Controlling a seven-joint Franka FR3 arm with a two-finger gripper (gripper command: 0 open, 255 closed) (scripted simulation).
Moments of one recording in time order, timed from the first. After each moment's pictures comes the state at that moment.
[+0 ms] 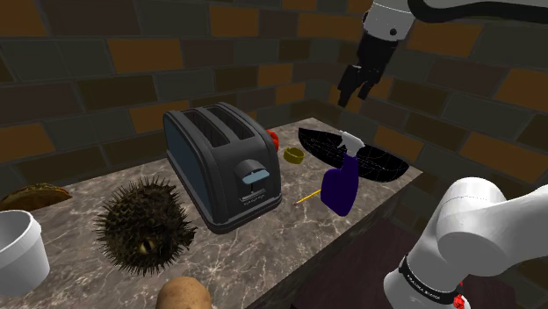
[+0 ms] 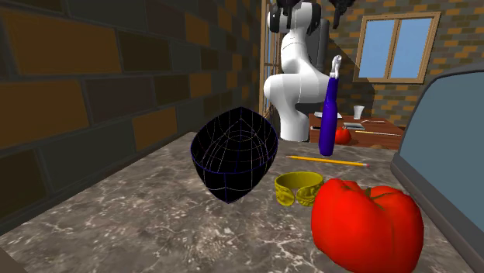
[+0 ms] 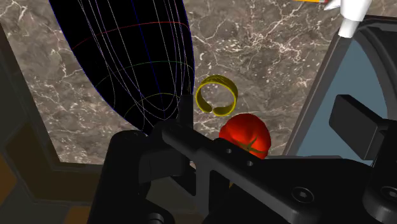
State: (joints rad) arm -0.01 -0.83 -0.06 -2.29 -0.10 1.66 0.10
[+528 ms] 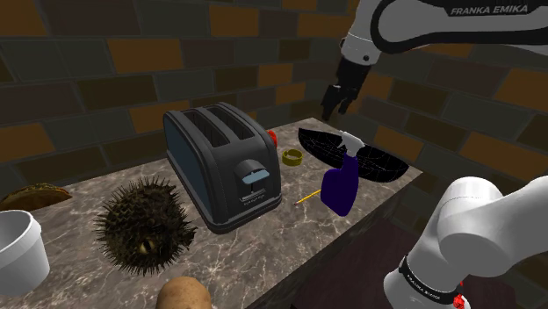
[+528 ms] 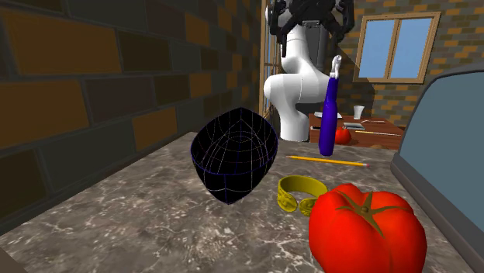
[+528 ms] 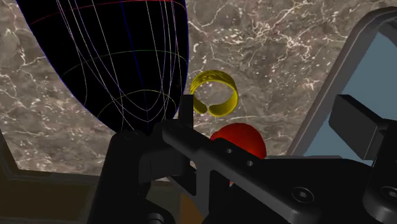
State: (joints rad) arm 0.02 -0.71 -0.13 -2.36 -0.09 1.84 0.01
